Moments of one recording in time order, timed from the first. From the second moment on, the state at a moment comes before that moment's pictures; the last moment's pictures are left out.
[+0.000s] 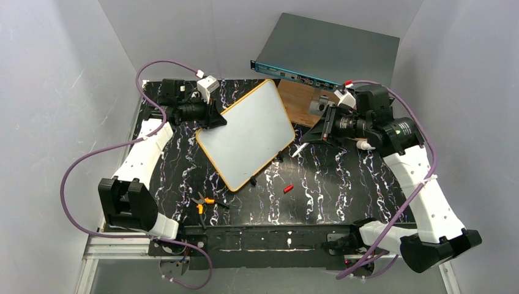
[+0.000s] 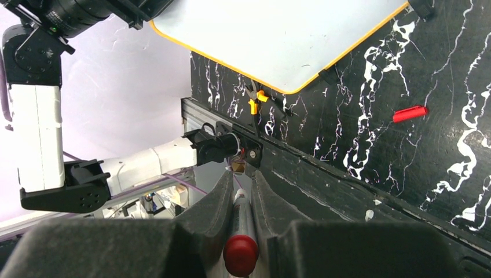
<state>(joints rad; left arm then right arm) -0.15 1.48 1.35 -0.63 0.75 0.26 0.39 1.15 1.48 -1.01 -0.57 0.76</state>
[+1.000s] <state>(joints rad) -0.14 1.48 1.33 -0.61 0.75 0.27 0.81 1.34 1.18 0.10 -0.35 0.57</state>
